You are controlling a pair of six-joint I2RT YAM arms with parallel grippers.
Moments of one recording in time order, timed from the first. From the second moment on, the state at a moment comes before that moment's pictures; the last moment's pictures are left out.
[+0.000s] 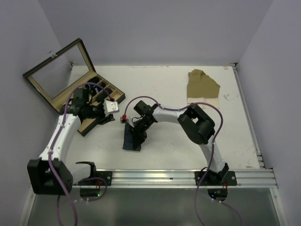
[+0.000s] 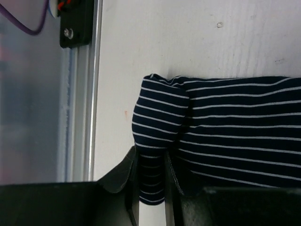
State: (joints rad) left arm -0.01 1.29 1.04 -0.84 0.80 1.14; right arm 0.88 2.14 1.42 -0.50 -0.90 -0.38
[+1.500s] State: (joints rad) left arm -0.76 1.26 0.52 -0.30 0.43 0.88; right arm 0.72 2.32 1.45 -0.62 -1.25 -0.07
